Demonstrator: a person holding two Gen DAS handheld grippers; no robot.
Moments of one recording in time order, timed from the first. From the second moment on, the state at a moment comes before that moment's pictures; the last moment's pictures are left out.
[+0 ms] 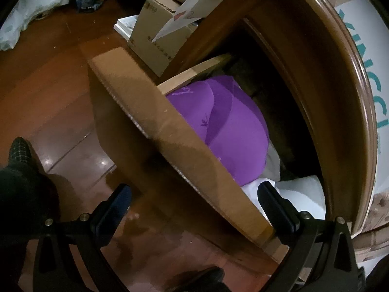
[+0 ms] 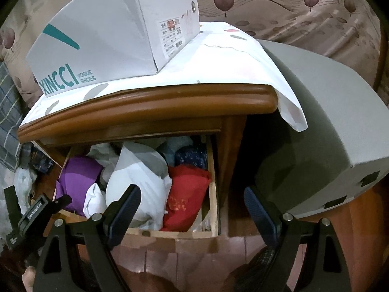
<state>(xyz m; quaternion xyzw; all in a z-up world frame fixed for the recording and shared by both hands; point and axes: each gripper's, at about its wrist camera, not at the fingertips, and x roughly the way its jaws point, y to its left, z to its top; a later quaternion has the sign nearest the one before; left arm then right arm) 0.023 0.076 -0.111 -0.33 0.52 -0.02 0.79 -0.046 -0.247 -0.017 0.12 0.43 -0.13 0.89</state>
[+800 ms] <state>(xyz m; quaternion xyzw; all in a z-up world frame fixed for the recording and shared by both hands) -0.017 0.080 -0.088 -0.24 0.54 -0.01 0.81 -0.041 -0.256 -0.008 0.14 0.42 -0.12 0.89</state>
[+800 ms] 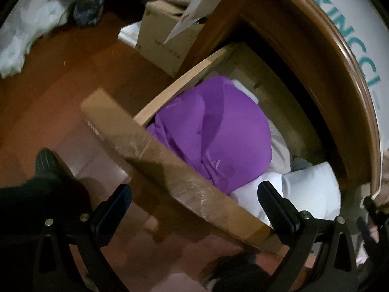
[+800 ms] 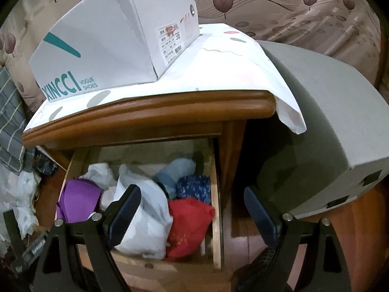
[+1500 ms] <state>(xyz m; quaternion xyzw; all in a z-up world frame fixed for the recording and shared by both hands) -0.018 0.017 0.014 0.05 0.48 -0.08 0.87 -0.049 -0.269 0.002 0.16 0.41 -0.13 0.89</state>
